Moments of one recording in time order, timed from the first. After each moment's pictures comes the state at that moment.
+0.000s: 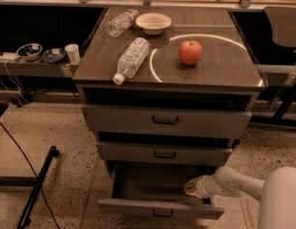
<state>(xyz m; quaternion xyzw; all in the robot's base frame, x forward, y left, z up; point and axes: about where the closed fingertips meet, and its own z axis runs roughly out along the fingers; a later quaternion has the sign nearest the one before) 0.532 -0.210 0.218 -0.65 0.70 0.12 0.27</state>
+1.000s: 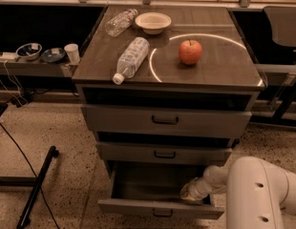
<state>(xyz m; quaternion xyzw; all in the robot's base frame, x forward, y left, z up) 0.536 -0.201 0.155 -0.65 0.72 0.14 0.20</state>
